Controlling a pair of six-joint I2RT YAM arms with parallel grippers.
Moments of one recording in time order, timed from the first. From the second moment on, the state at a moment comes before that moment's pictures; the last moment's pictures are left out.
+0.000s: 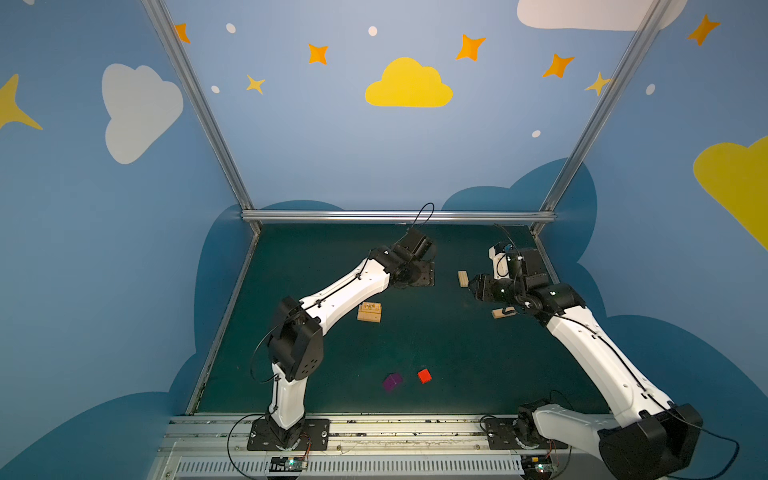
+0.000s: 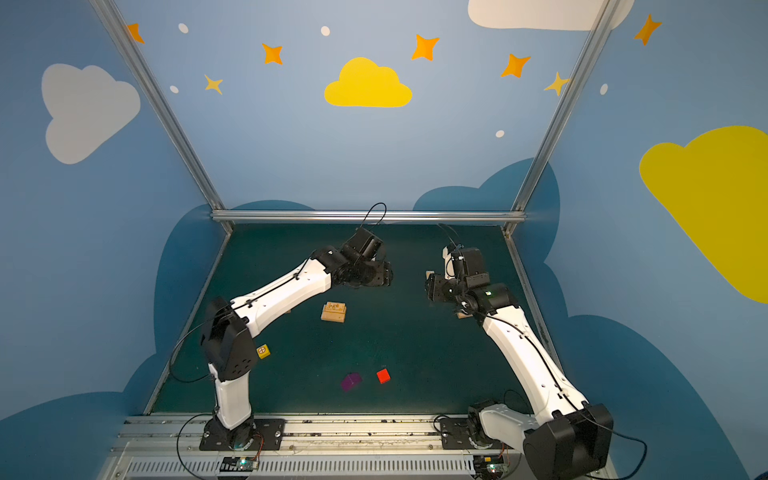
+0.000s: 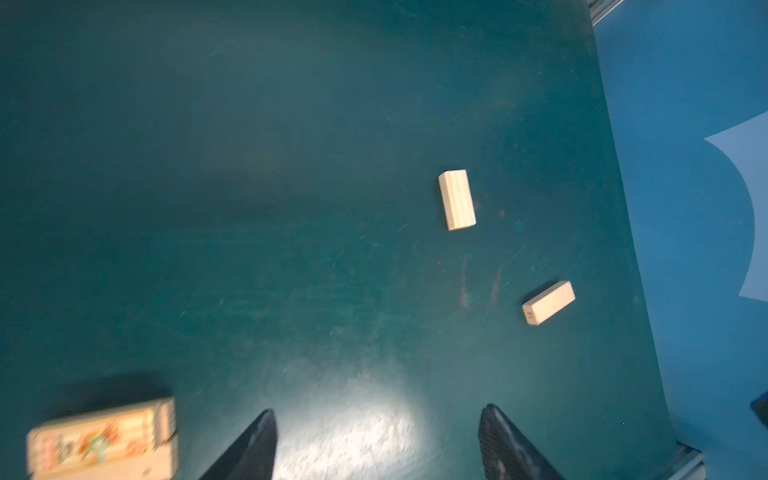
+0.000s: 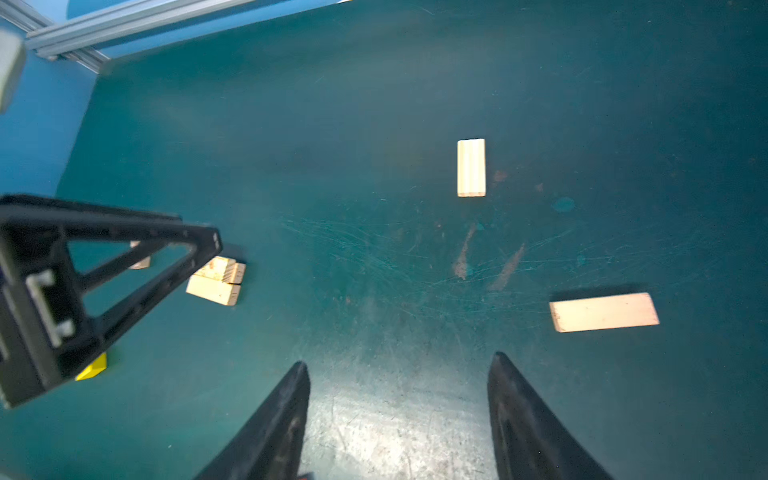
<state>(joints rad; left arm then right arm) -0.73 1.98 1.84 -0.76 -0.01 -0.63 0.32 1.18 1.09 -0.71 -0.07 0.32</state>
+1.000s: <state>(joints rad) -0.72 1.89 1.70 -0.69 -0.02 -0.12 0.18 2.06 1.60 -0.69 -0.12 0.19</state>
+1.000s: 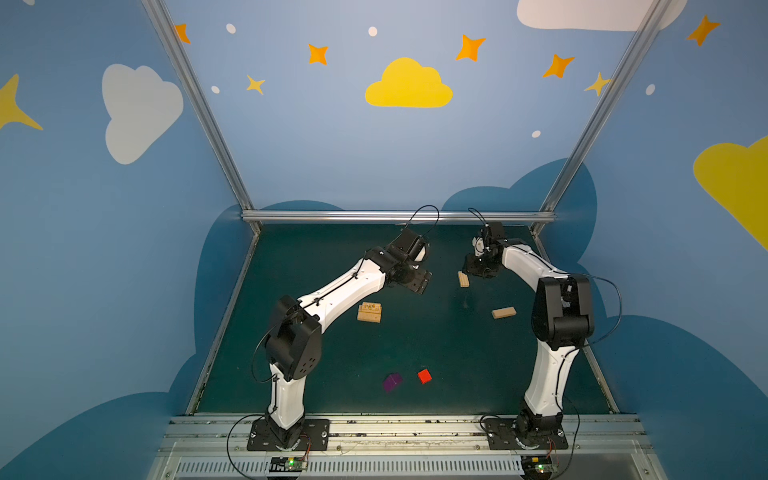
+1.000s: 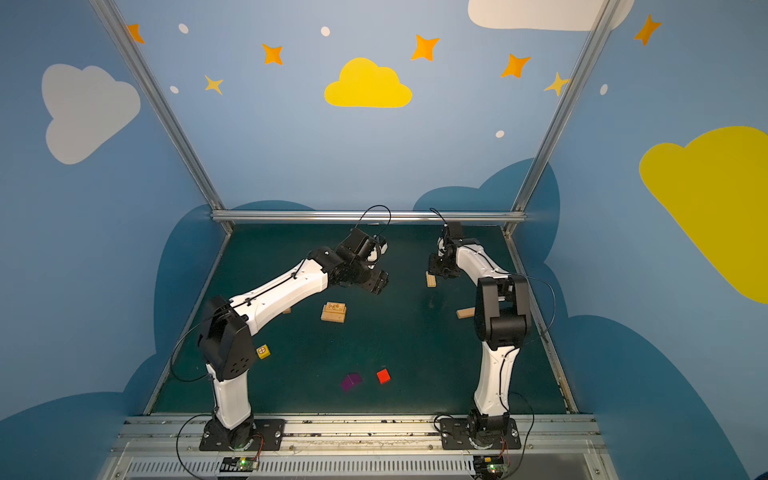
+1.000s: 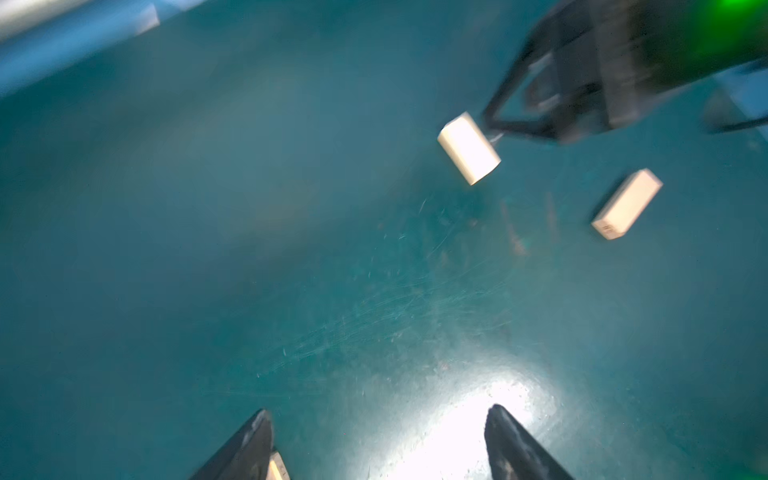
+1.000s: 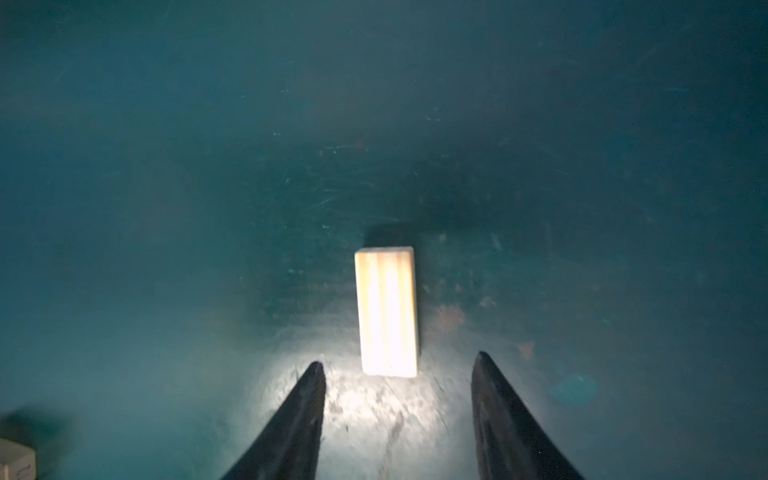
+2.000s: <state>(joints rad) -0.84 1.79 1.57 -0.54 -0.19 0.00 0.24 2.21 1.74 -0.84 0.03 0.11</state>
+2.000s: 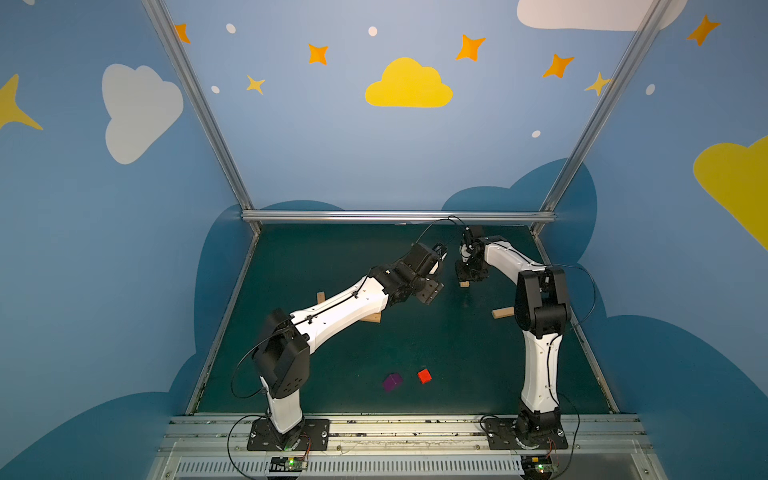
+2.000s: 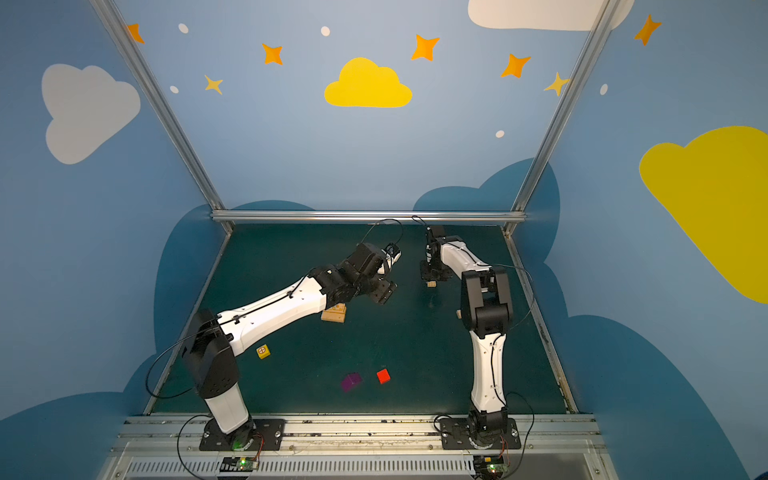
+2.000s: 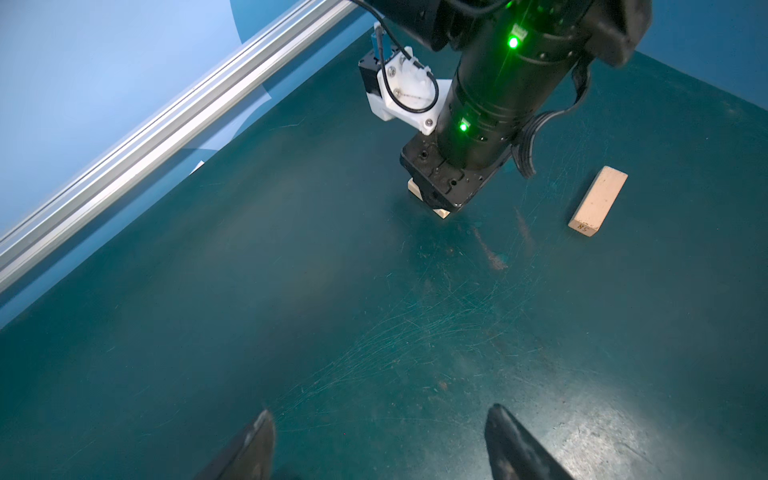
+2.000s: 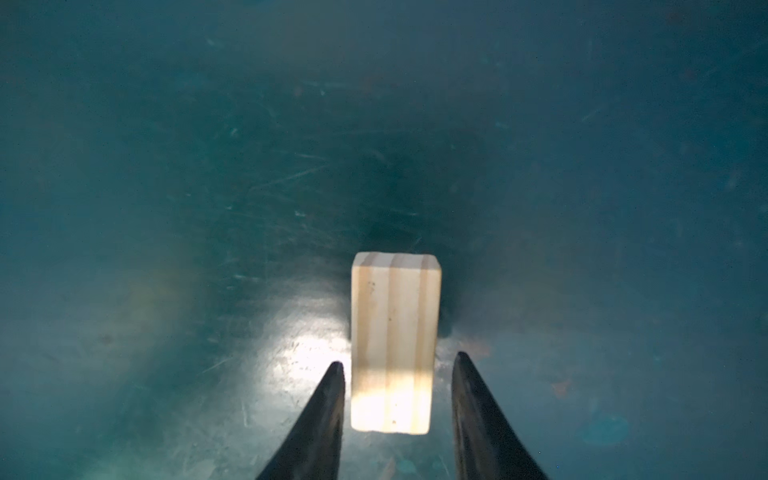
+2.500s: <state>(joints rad) -0.84 1.79 1.57 -0.54 -0.21 0.00 0.25 2.21 1.76 -0.86 0.03 0.10</state>
